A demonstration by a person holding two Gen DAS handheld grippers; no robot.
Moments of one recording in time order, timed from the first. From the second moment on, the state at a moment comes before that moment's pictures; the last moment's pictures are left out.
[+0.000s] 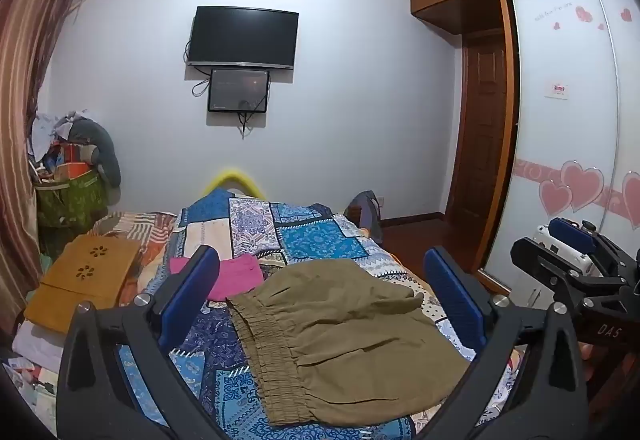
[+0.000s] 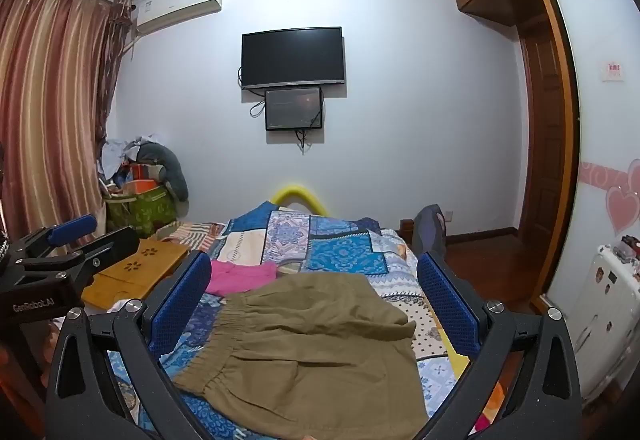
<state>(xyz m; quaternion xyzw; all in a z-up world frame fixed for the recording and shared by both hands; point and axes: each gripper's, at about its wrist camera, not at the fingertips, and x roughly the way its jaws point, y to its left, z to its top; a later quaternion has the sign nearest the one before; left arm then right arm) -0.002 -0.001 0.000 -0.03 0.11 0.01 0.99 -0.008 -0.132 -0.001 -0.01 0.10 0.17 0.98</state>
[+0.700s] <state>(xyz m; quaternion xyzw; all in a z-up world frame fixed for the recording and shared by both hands) 0.002 -0.001 -0.003 -0.03 0.12 0.00 0.99 -0.008 -0.132 -0.001 -0.01 0.11 0.17 0.98</state>
